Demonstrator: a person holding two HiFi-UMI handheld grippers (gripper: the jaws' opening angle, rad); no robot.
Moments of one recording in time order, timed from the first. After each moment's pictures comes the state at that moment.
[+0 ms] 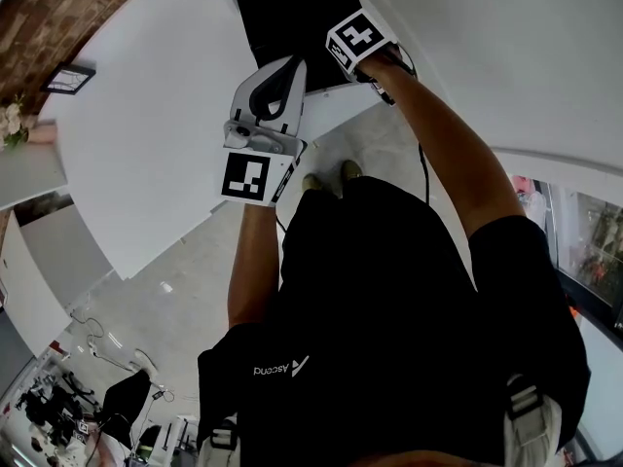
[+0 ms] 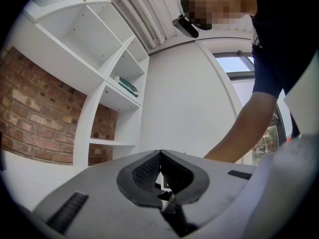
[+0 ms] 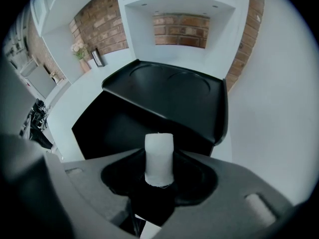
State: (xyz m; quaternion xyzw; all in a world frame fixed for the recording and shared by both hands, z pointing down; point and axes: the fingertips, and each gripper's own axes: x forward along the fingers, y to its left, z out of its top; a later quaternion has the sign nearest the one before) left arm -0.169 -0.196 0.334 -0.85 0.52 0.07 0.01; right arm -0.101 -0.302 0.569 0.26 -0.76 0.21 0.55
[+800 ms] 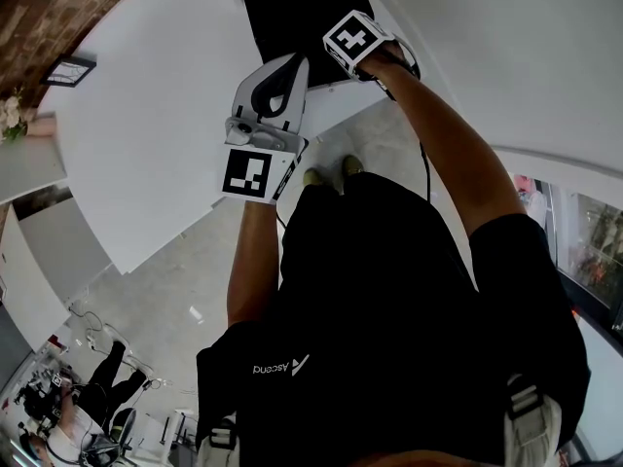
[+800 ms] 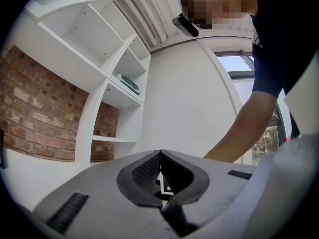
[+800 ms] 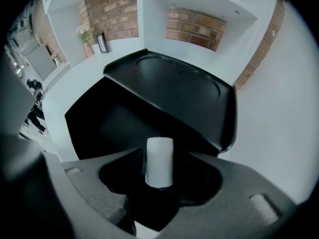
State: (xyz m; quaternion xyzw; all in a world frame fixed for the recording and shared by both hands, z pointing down) left arm -0.178 -0.194 0.342 -0.85 0.53 0.06 -0.01; right arm -0.105 -0.302 0.580 0.25 -0.75 0.15 0.60
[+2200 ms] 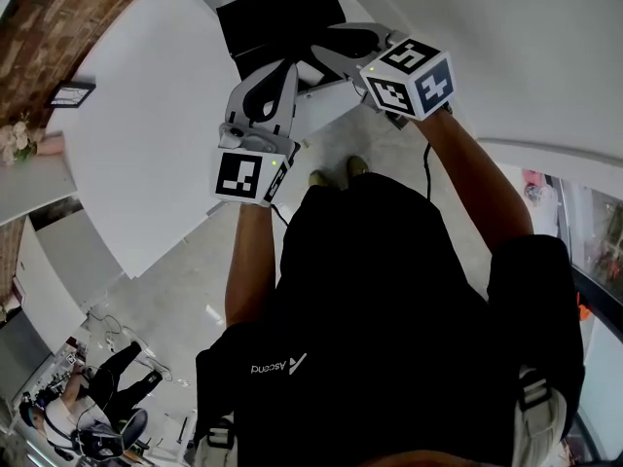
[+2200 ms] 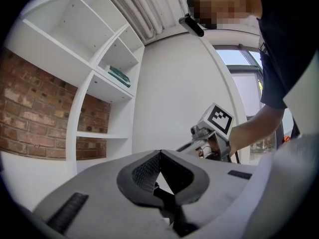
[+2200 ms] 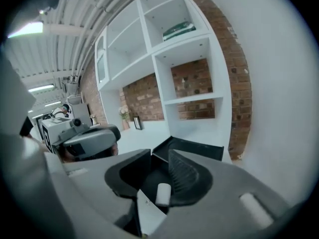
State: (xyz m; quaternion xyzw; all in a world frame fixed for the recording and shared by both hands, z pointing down) left arm -0.129 -0.215 0.350 -0.86 0.51 0.03 -0.01; right arm -0.110 -0.269 0.404 0.19 -0.95 0.15 0.20
